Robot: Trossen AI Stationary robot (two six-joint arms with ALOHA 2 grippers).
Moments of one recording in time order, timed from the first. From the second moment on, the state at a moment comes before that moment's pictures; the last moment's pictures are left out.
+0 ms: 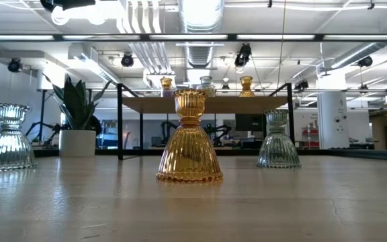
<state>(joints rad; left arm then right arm) 0.26 0.49 0.71 -0.12 -0.40 0.29 0.72 1.92 1.21 -0.70 -0.31 0.86</state>
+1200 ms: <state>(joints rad) 0.26 0.50 0.71 -0.10 -0.44 0.29 0.43 1.49 1.21 -1.00 -0.05 0.78</state>
